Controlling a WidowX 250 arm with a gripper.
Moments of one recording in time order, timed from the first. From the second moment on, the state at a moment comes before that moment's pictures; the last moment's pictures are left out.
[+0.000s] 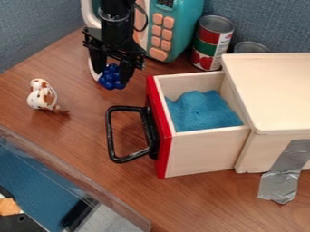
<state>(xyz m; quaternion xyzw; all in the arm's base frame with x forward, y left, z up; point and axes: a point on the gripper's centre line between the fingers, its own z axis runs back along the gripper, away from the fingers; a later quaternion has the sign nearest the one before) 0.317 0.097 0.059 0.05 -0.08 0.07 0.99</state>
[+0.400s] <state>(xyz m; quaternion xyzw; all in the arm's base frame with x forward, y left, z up) 0.314 0.097 0.055 0.05 -0.06 0.08 0.99</state>
